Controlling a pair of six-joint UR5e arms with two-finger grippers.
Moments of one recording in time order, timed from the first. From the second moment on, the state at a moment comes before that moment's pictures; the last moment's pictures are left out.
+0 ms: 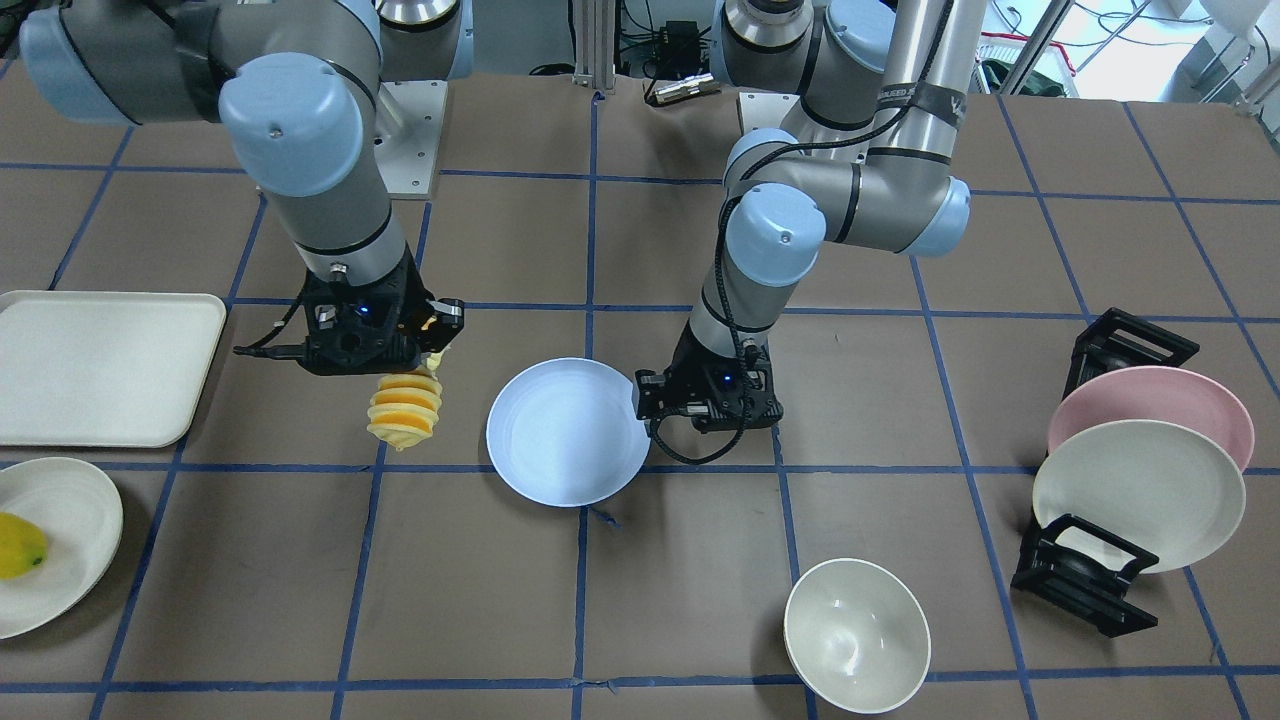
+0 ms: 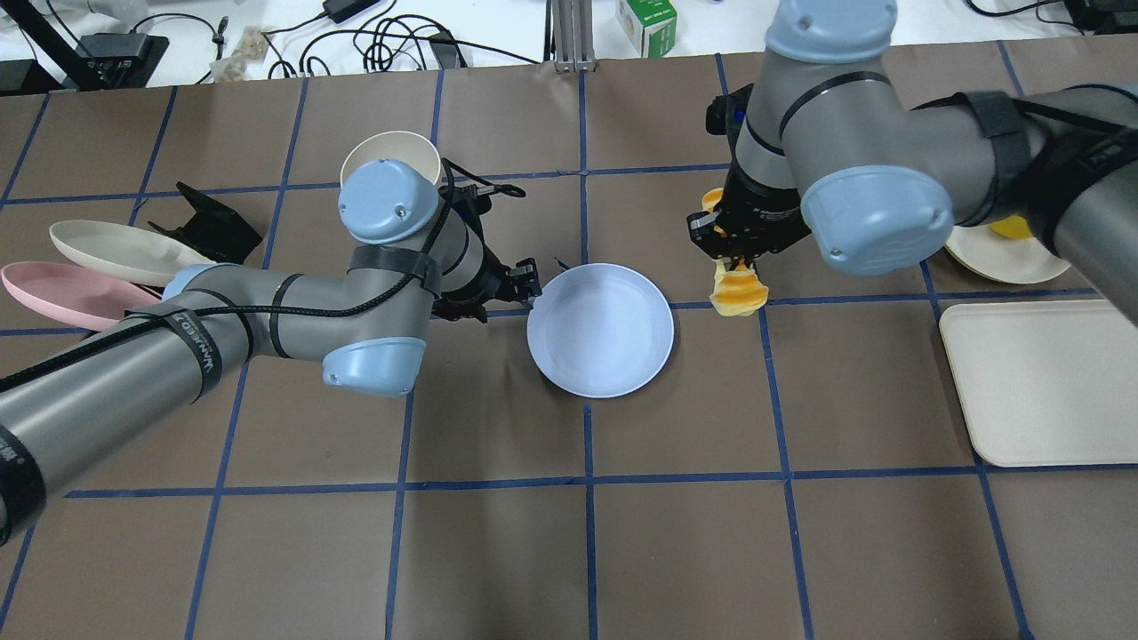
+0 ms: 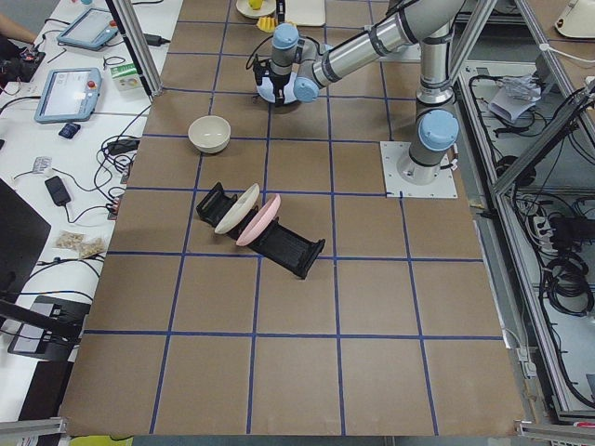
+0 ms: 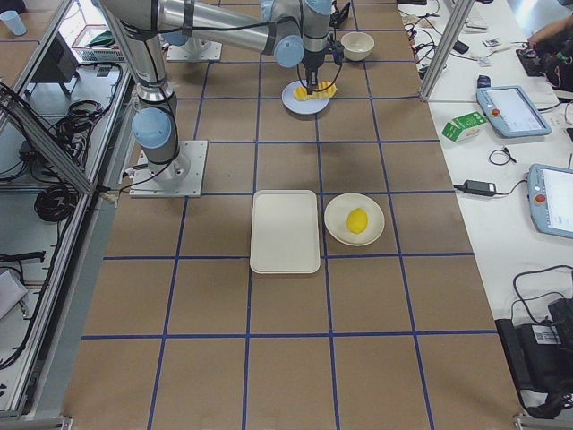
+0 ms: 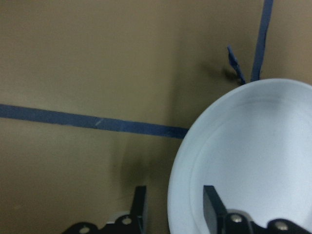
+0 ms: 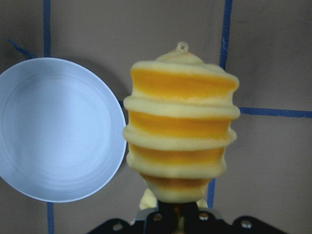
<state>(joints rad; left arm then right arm) -1.73 -1.88 -1.99 -0.68 1.42 -0.35 1.71 -1.41 1.75 -1.91 -1.56 0.09</state>
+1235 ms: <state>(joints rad) -1.61 -1.62 -1.57 -1.54 1.59 -0.05 1.94 -1.18 1.74 -2.13 -1.53 0.39</state>
